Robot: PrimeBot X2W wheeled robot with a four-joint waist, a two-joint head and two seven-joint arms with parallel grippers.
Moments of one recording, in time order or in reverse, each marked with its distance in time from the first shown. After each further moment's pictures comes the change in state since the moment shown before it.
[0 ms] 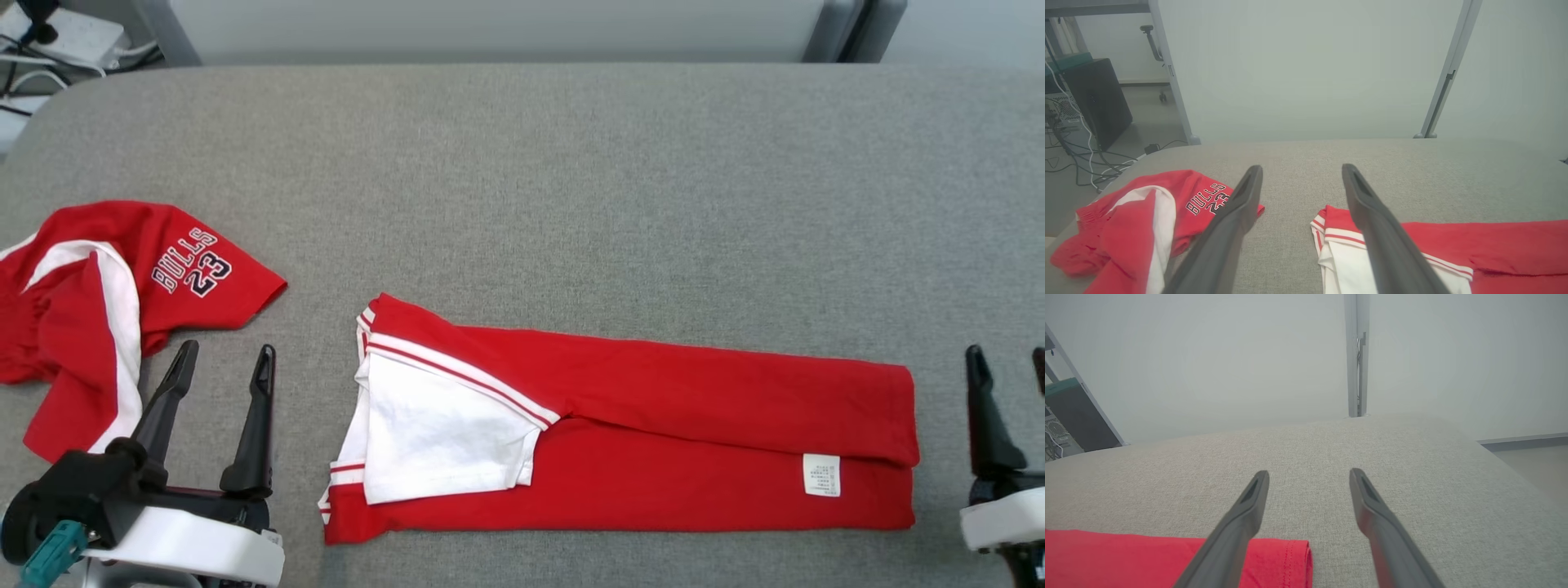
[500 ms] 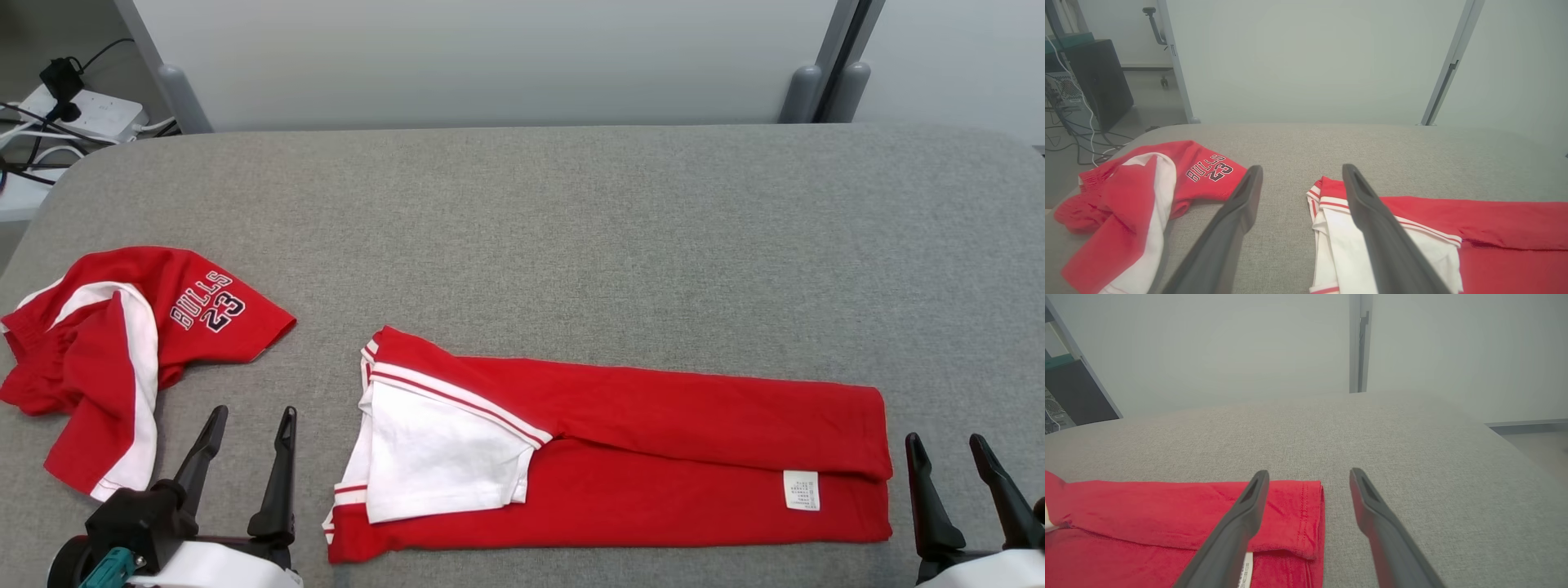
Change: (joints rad) left arm 0.047 -0.086 -0.028 0.168 -0.002 -0.041 -0.037; right arm 0.098 0.142 -0.012 0.042 -0.193 0.000 0.002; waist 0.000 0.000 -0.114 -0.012
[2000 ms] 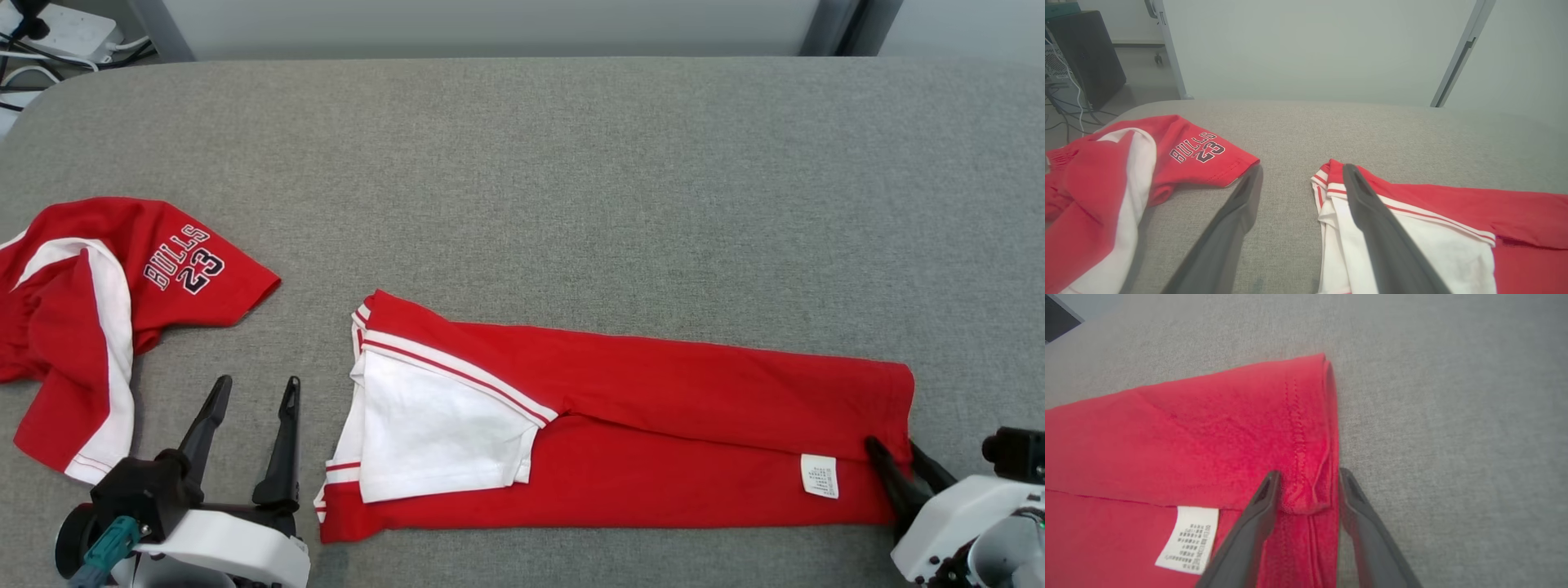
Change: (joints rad) left arm -0.062 -0.049 0.016 0.074 0.021 -0.045 -0.003; right arm -0.224 -0.164 0.306 0.293 0.396 0.000 0.235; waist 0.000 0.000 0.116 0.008
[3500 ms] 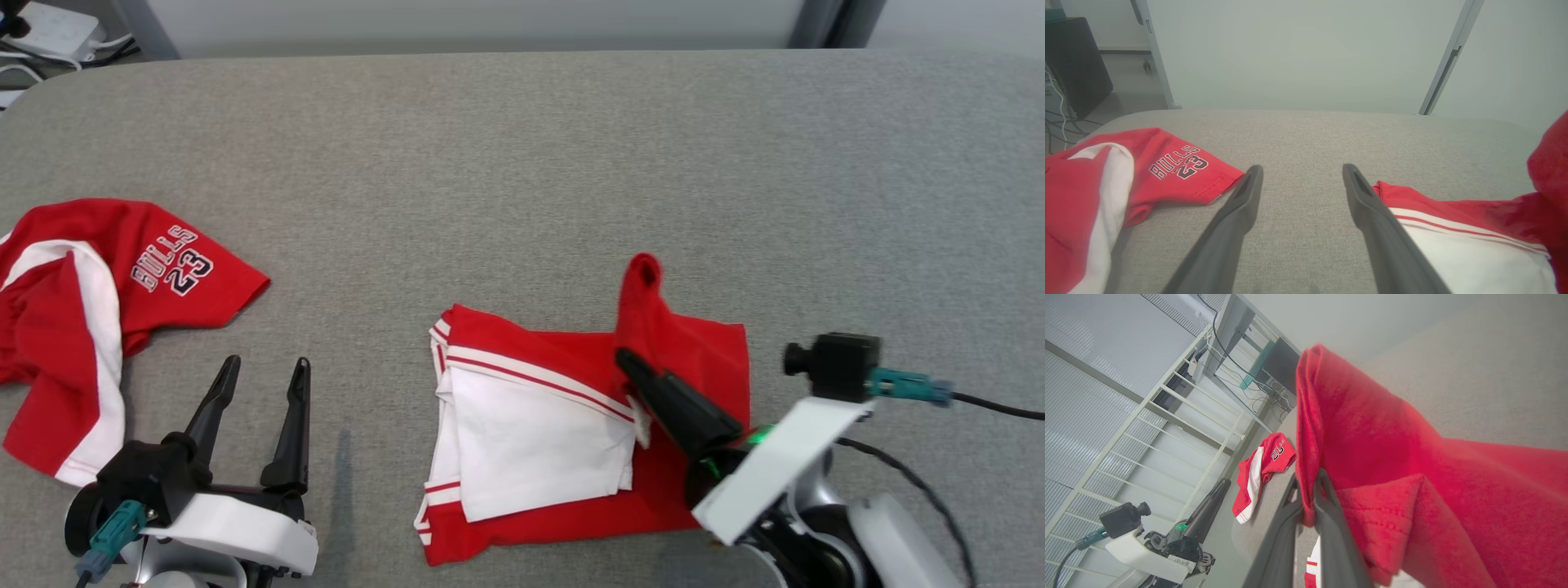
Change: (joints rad) left arm -0.029 -0.022 0.010 0.012 0.013 -0.026 -0.001; right arm -0.009 0.258 0.074 -0.614 0.231 0.003 0.290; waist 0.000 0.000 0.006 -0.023
